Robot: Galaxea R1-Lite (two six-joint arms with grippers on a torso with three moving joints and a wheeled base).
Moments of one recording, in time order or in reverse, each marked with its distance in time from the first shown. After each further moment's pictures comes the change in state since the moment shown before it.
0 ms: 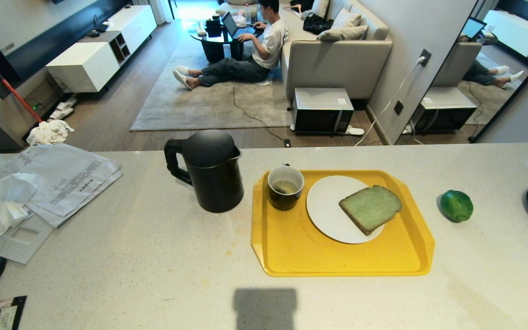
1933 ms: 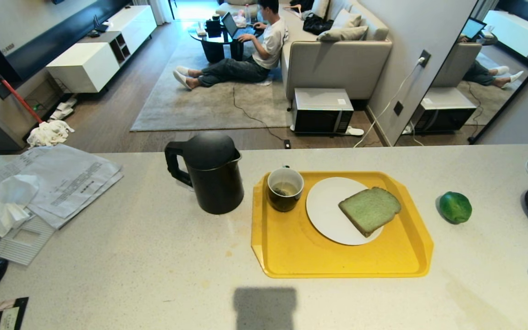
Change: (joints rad) left arm 0.000 0.000 0.000 0.000 0.000 0.000; right arm 0.000 0.001 0.066 0.066 -0.017 0.149
